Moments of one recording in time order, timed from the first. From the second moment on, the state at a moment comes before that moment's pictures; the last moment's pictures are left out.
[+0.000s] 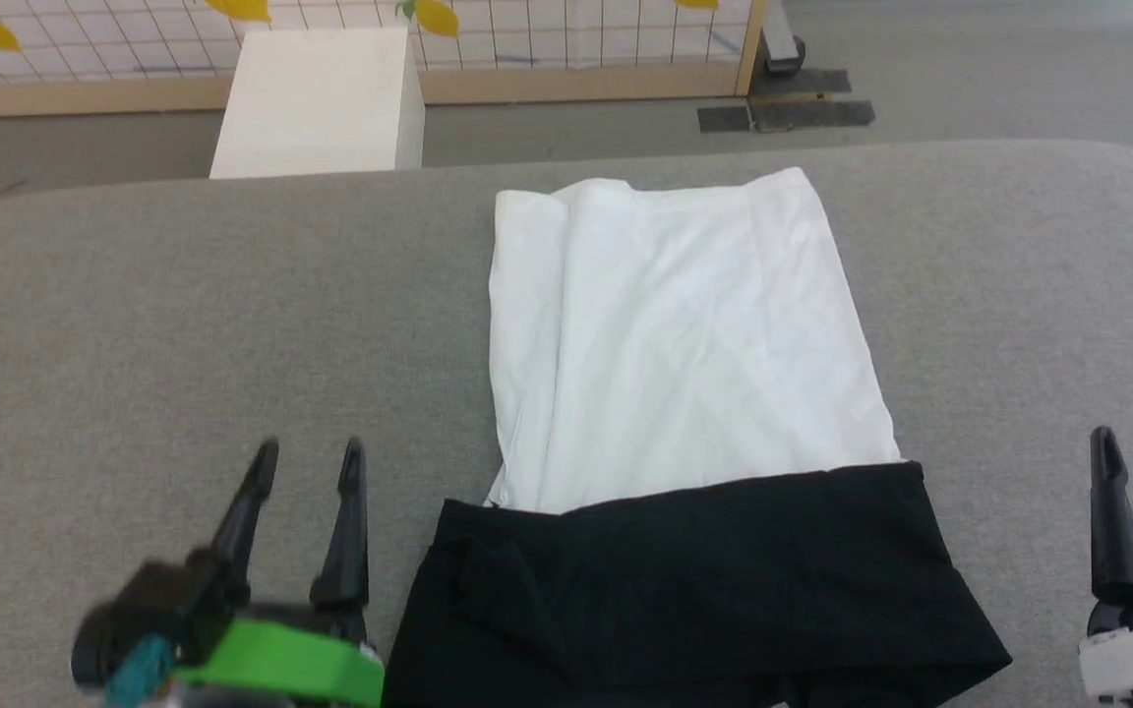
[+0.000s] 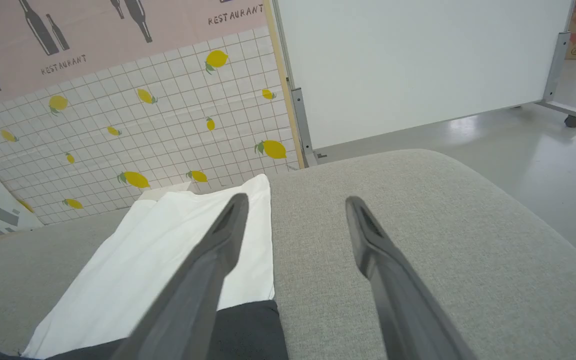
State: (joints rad) left arm 0.14 0.24 -0.20 -0.28 -0.34 0.11 -0.14; right arm 0.18 -0.05 -0.25 -0.33 0.34 0.13 0.08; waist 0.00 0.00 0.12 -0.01
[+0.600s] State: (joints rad) left arm -0.86 0.40 -0.32 0.01 -0.36 -0.11 0.36; right arm -0.02 -0.05 -0.16 -0.38 0.27 0.13 0.08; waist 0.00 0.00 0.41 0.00
